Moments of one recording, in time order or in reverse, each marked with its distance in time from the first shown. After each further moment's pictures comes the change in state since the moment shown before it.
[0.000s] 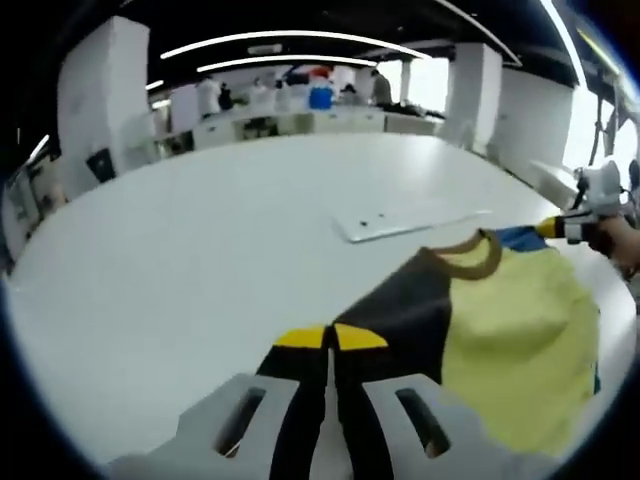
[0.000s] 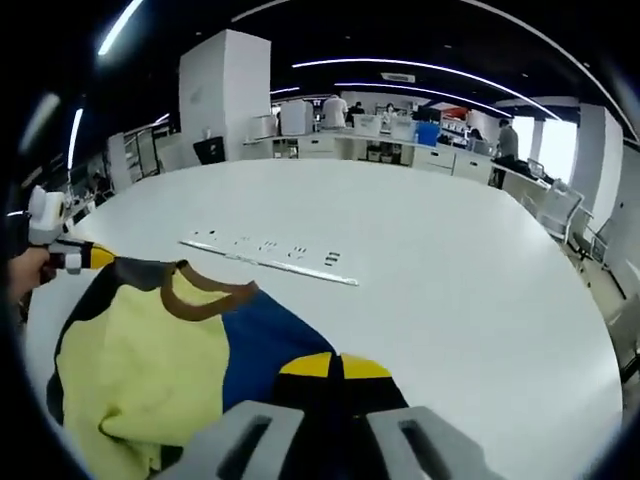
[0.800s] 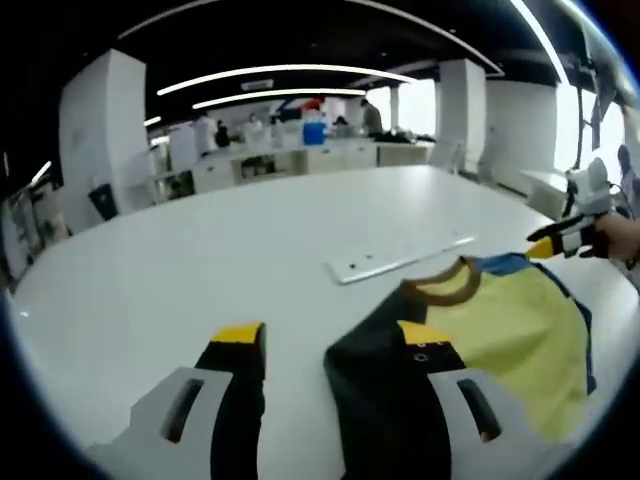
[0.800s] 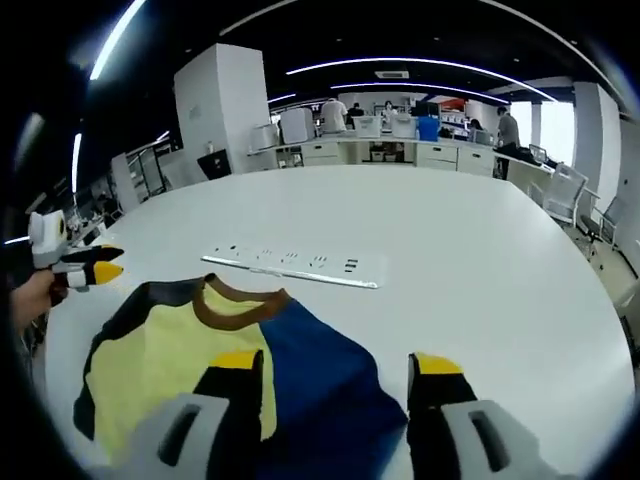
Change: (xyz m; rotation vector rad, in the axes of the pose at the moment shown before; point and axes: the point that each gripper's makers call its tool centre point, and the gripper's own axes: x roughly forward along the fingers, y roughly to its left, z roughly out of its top) left arm -0.044 -0.014 0.039 0.025 -0.185 -0.016; right arm -0.038 0.029 0.013 0.050 -0.035 0.094
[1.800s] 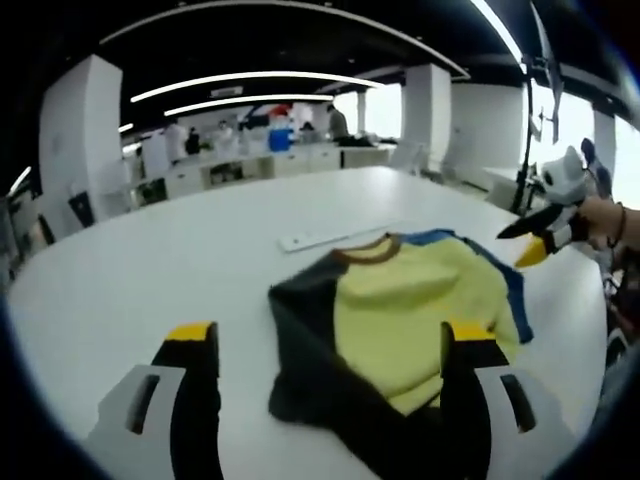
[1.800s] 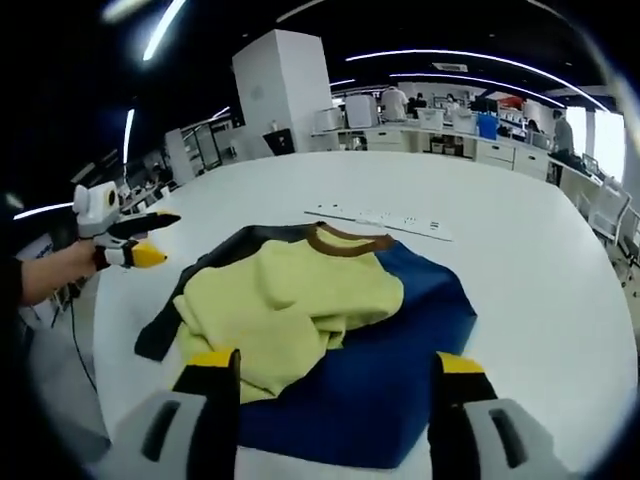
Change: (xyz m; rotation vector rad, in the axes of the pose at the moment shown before) left arm -0.100 -0.059 -0.041 0.050 0.002 -0.139; right arm -0.093 0.078 -0.075 -0.125 0.101 0.233
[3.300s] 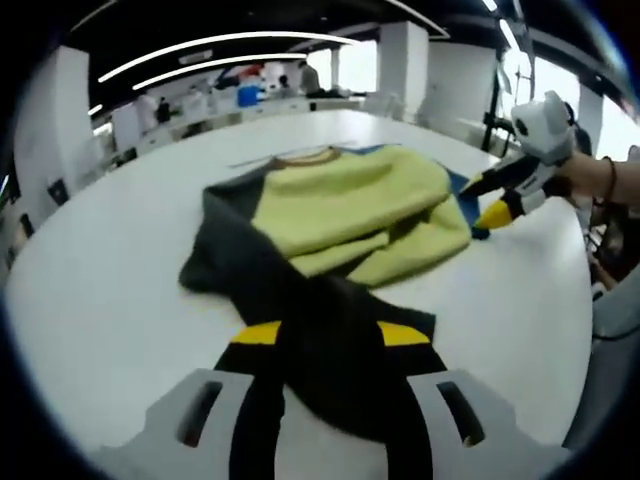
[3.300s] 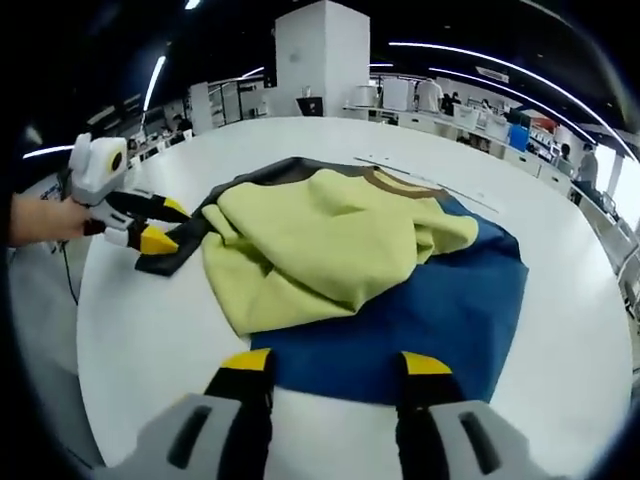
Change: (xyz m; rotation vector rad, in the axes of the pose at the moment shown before) left arm -0.027 -0.066 -0.102 0.053 0.154 -0.095; right arm 0.014 0.049 -0.073 -0.181 0.093 -0.027
